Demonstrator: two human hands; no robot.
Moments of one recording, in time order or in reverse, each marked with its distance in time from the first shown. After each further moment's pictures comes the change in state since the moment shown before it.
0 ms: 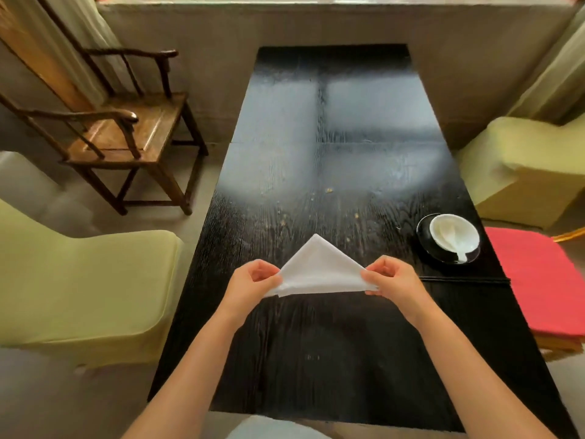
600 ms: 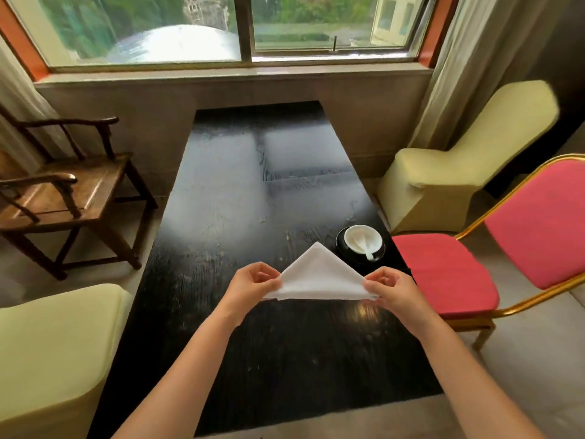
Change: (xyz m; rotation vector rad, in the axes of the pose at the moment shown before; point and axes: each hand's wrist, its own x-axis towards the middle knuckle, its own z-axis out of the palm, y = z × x) left_hand -0.048 0.078 0.111 0.059 -0.176 0.157; right_hand -0.103 0.018 -0.132 0.201 0.131 -0.077
